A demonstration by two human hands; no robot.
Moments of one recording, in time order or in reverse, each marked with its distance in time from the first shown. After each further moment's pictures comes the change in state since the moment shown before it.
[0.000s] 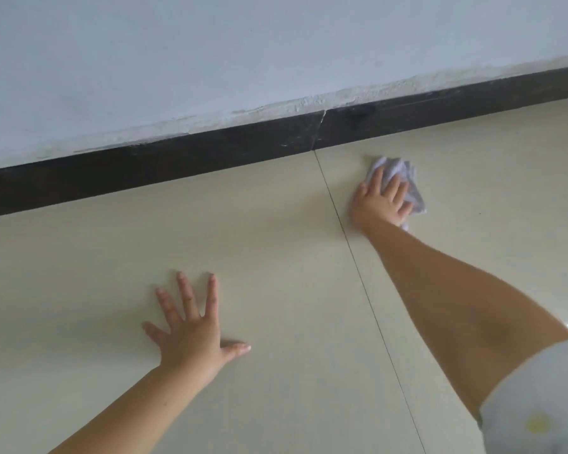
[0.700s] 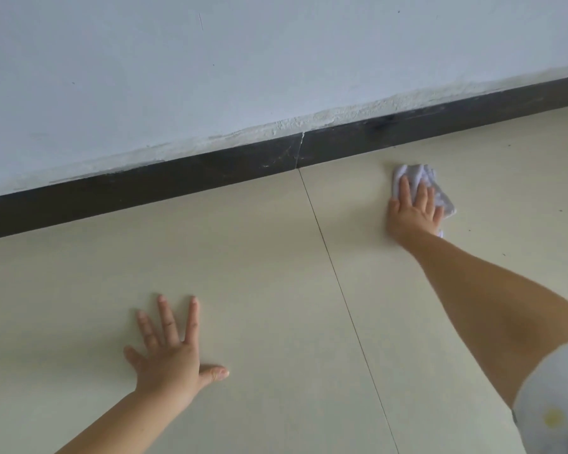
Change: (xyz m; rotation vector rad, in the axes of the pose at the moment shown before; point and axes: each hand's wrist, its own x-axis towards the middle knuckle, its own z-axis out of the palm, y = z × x) left_hand 0.000 0.006 -0.008 0.102 -0.076 -0.083; right_hand 0.056 0.074 -0.029 -0.046 -0.005 -0.004
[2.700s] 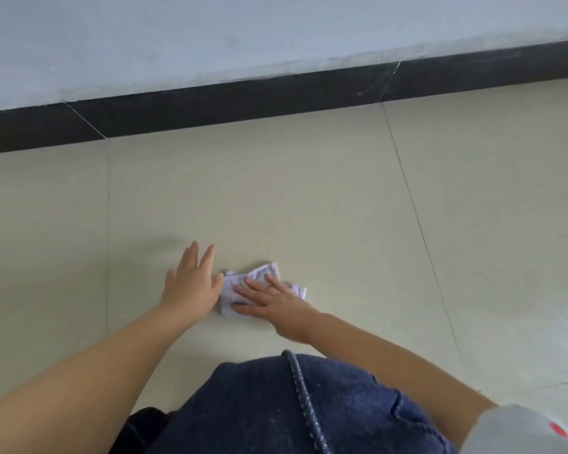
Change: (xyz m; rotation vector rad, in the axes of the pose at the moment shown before) left_hand -0.074 -0.167 0.081 -0.279 0.278 0.088; right_hand -0.389 -0.106 0.189 -0.175 -0.385 -1.414
